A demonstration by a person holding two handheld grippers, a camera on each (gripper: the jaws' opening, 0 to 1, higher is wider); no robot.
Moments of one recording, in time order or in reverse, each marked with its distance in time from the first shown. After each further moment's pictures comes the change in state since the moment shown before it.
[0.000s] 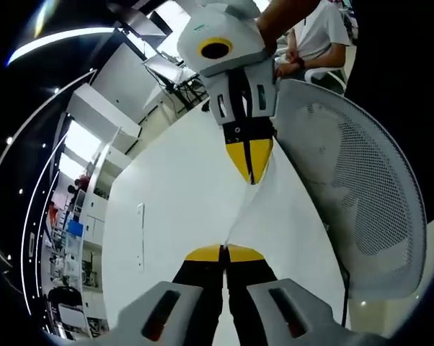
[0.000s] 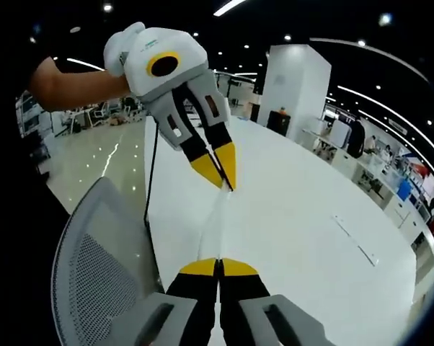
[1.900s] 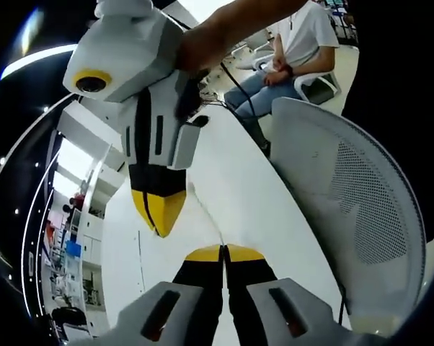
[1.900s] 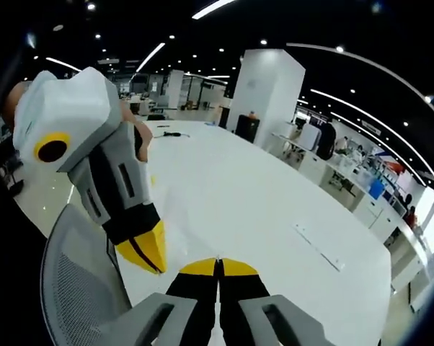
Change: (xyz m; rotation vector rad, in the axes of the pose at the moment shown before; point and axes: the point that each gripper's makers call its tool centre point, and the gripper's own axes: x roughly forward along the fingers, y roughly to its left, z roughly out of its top) left arm 0.023 -0.012 0.056 0.060 -0.055 -0.050; right arm -0.025 -0.069 0.051 0.027 -0.025 -0.194
